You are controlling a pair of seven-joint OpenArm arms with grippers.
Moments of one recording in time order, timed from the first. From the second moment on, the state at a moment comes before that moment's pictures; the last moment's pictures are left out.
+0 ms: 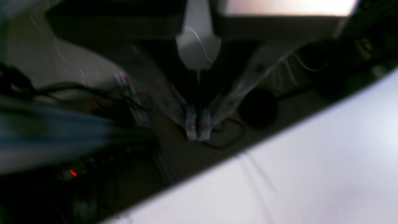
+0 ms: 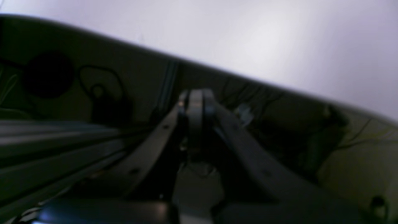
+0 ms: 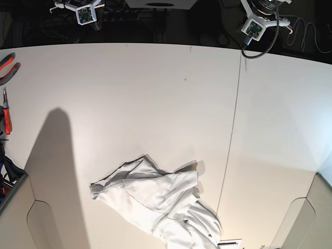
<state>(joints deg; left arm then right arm) 55.3 -25.2 3.7 118.4 -5.0 -6.0 23.6 -53.7 14.7 -12.6 102.7 -3.9 -7.3 -9.0</state>
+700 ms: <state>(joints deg) 37.0 -24.8 -5.0 118.9 -5.1 -6.2 15.2 -30.4 11.9 -12.6 103.3 -8.1 -7.1 -9.1</state>
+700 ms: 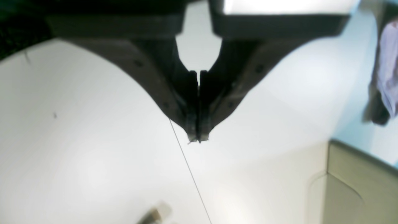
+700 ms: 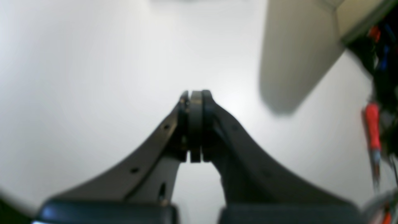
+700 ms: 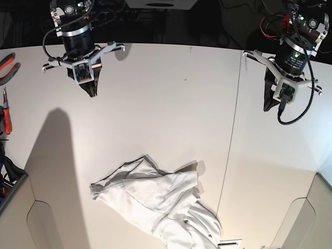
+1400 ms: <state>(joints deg) 26.5 -24.6 -4.9 110.7 -5.6 -4.8 16.3 15.8 -7.7 -12.6 45.6 -12.3 -5.2 -3.9</state>
